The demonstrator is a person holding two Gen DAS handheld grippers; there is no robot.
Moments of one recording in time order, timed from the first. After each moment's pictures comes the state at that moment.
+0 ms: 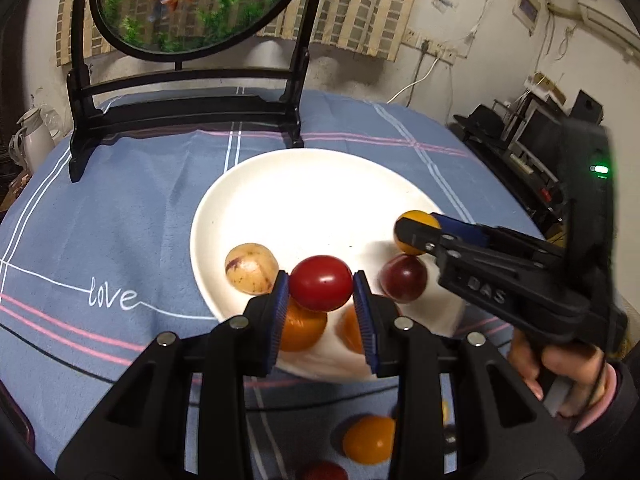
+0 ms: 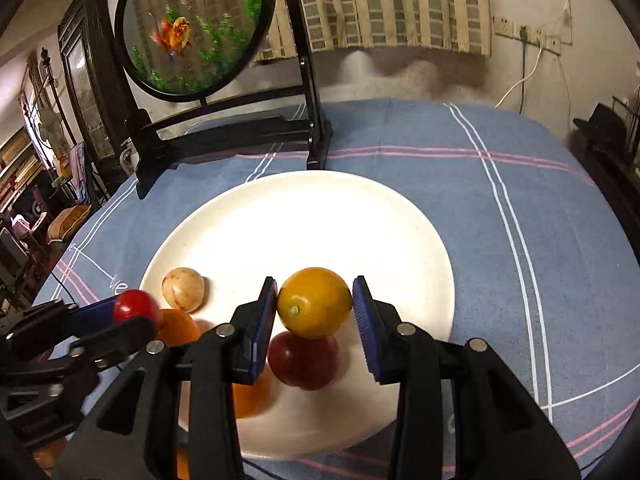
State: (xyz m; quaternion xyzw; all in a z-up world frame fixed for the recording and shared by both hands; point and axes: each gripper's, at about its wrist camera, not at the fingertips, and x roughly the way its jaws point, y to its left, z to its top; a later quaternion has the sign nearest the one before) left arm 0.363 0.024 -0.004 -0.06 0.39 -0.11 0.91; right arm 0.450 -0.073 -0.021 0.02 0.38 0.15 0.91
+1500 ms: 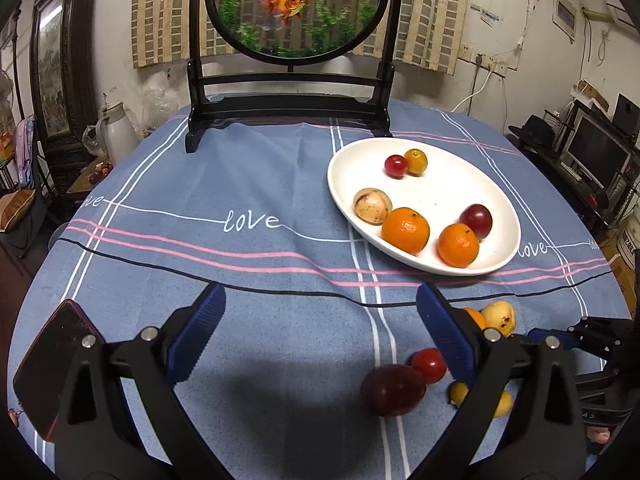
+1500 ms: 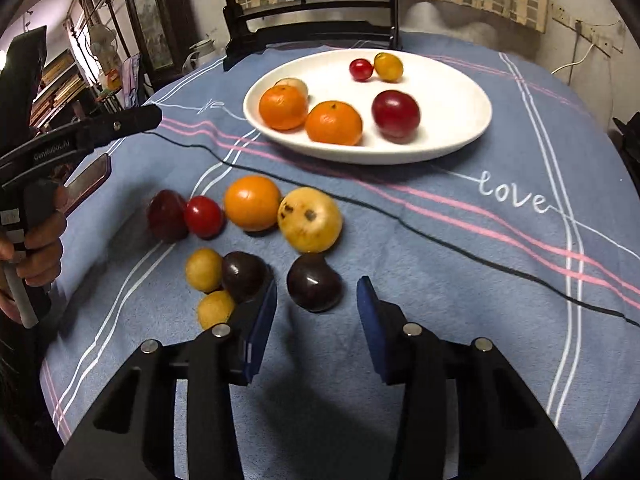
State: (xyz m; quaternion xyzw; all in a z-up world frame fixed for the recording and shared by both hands) left arm 0.259 0.085 -0.001 -0.04 0.36 0.01 0.93; right arm 0.294 -0.076 -0.049 -0.05 0.46 0.25 0.85
